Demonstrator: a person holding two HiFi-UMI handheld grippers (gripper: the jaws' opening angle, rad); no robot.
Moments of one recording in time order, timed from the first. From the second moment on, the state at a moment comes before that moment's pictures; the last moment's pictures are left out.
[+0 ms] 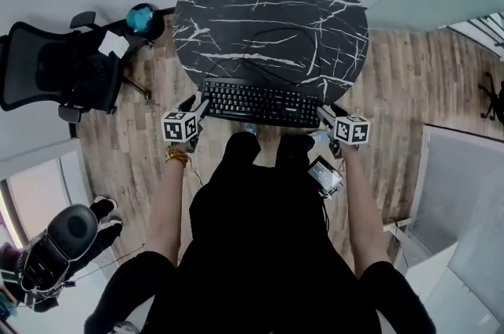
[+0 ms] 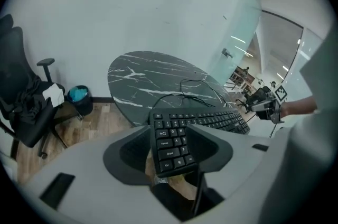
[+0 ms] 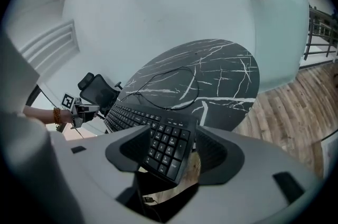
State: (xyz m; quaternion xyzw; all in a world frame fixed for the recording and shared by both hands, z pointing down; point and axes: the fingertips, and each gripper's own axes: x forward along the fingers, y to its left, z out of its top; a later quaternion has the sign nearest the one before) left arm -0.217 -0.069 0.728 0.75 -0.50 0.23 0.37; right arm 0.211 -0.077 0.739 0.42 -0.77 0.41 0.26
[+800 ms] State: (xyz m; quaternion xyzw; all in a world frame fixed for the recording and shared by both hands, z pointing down) left arm -0.233 -0.048 0.777 0.70 -0.48 0.21 0.48; right arm 0.210 -0.044 0.791 0.39 -0.71 0.55 0.19
